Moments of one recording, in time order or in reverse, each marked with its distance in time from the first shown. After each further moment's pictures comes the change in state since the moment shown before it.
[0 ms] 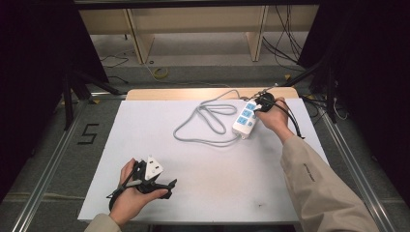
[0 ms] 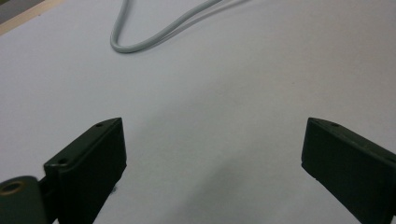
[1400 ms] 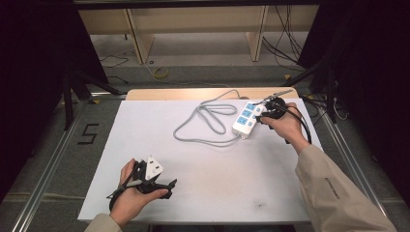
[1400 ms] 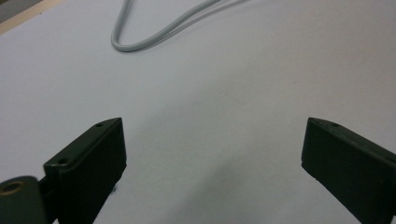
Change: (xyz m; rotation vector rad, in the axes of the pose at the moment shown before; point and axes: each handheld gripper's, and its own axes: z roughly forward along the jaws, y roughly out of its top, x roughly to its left) left arm 0.000 0.000 0.000 0.006 0.006 0.004; right arm 0.002 -0.028 -0.046 -0.079 0.094 -0.004
